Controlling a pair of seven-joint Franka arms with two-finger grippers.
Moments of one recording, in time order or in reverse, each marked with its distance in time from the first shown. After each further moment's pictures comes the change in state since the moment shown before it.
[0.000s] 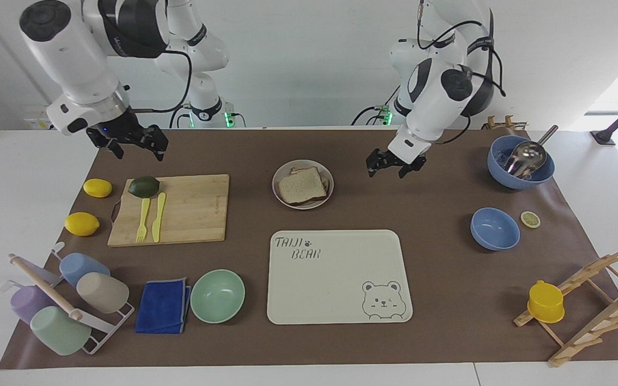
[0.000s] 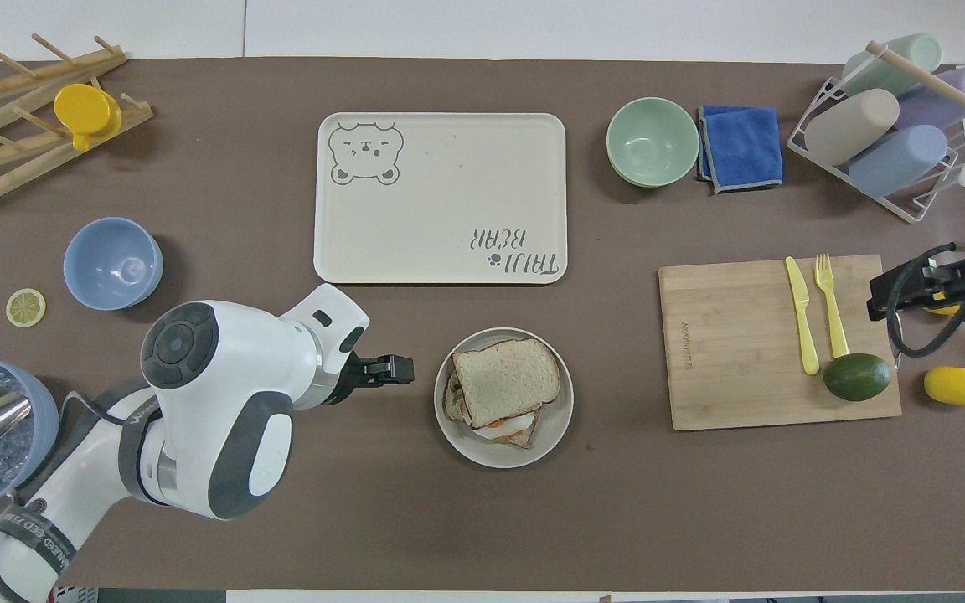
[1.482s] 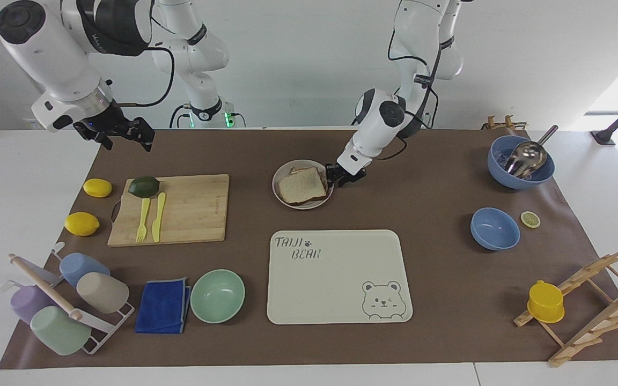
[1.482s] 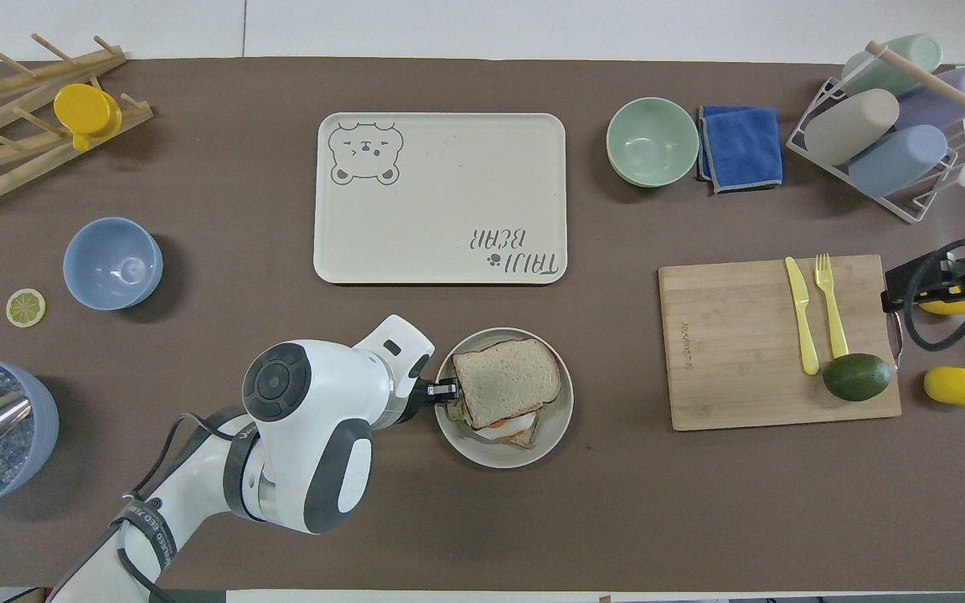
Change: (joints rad) left arm -0.146 0.126 0.003 -0.015 -0.133 0.198 -0.003; right arm 0.000 -0.002 -0.028 0.007 -0.001 0.030 0.000
